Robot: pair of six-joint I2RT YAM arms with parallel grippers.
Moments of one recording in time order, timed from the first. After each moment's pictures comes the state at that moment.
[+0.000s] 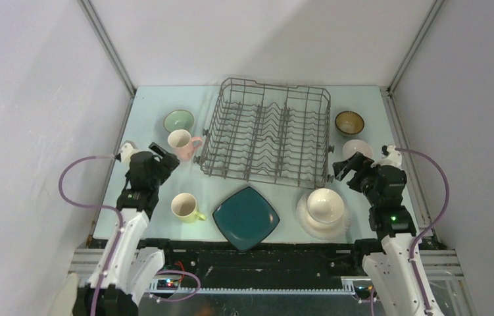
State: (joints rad) left arm -0.03 0.73 0.56 -0.35 -0.23 -0.77; right arm 0.03 0.53 0.47 -0.32 -0.10 0.56
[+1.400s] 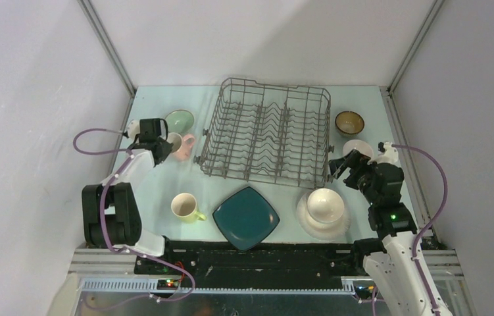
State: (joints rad) left arm 0.05 1.49 0.93 -0.28 -0.26 -0.86; right arm 0.11 0.57 0.51 -0.30 -0.08 0.59
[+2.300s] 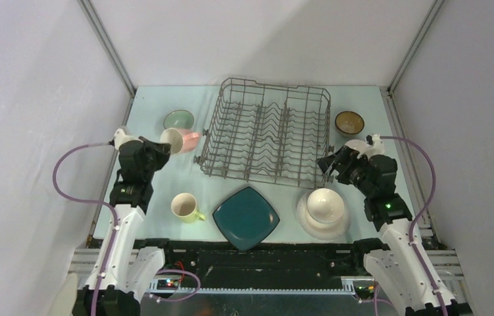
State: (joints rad) left arm 0.03 0.81 0.70 -0.28 -0.07 -0.84; right arm 0.13 0.67 0.52 -0.20 -0.23 0.62
